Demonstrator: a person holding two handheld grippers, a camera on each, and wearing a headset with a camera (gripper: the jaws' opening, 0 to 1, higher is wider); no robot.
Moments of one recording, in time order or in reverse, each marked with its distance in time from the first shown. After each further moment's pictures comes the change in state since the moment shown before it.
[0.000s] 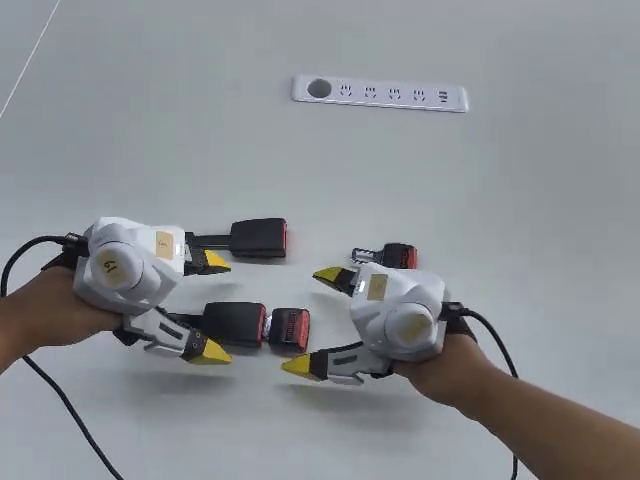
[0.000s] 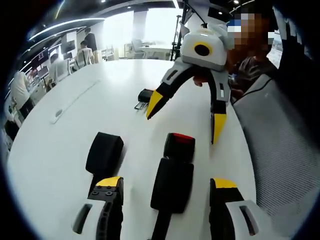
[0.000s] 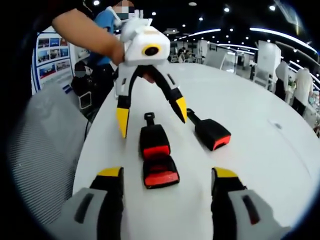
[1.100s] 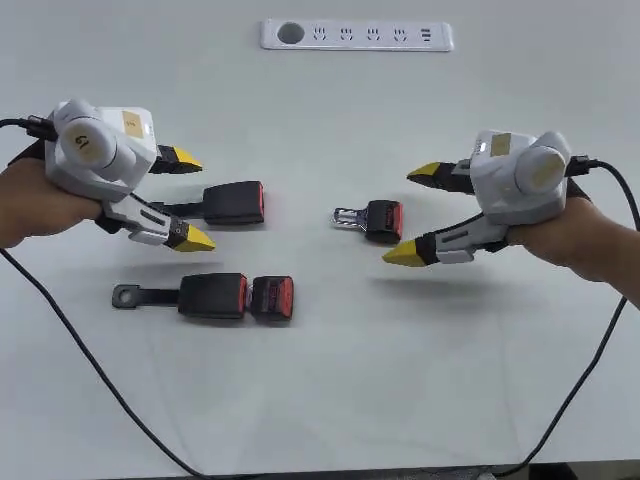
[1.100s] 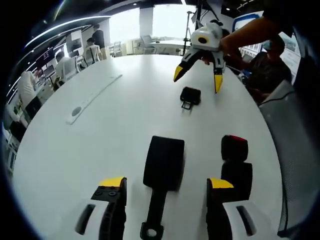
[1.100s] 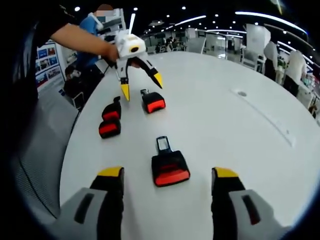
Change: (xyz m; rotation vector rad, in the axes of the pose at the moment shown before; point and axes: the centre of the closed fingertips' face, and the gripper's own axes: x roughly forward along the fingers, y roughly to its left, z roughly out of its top) left arm 0.016 0.100 0.001 0.017 0.061 0.076; right arm -0.080 -0.110 -0.064 0.106 0.103 -0.012
